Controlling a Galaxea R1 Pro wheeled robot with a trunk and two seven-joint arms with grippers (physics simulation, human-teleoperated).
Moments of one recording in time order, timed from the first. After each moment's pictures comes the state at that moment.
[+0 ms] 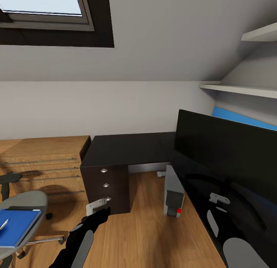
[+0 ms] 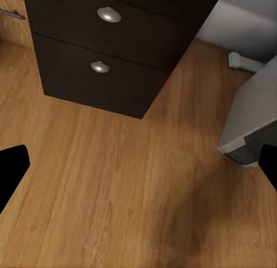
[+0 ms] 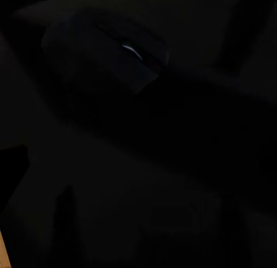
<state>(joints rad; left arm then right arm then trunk) -0.20 -0.09 -0.09 -1.32 0.41 0.48 0.36 -0.62 -0.05 -0.42 -0.58 0.07 0.18 -0.11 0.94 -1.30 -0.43</state>
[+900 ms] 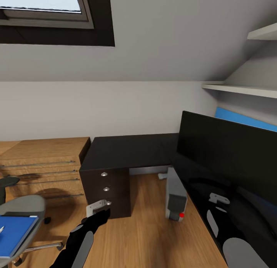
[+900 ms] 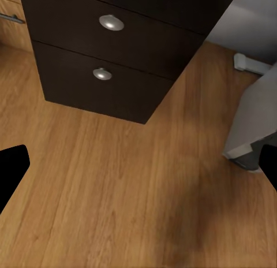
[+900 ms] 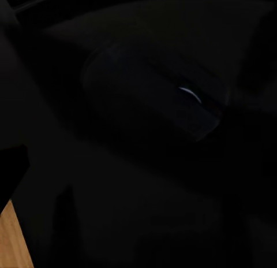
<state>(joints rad) -0.20 -0.09 -0.09 -1.30 0.41 0.48 0.36 -0.62 -0.05 -0.42 -0.58 0.07 0.18 -0.11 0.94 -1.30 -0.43</state>
